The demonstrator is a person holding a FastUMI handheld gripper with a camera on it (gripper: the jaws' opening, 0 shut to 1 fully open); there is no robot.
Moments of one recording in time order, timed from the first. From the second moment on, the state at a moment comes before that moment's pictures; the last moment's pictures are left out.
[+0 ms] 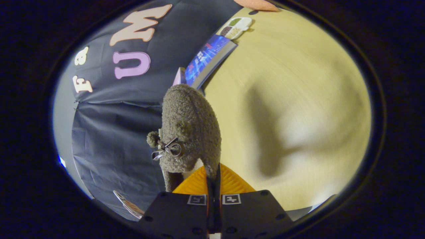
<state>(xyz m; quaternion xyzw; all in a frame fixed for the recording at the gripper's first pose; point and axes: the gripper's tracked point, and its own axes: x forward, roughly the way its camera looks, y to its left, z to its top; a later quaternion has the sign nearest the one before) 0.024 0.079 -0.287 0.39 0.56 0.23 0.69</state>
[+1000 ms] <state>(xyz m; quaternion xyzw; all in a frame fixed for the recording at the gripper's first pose) -0.014 0.317 -0.213 0.24 0.59 0.27 0.72</state>
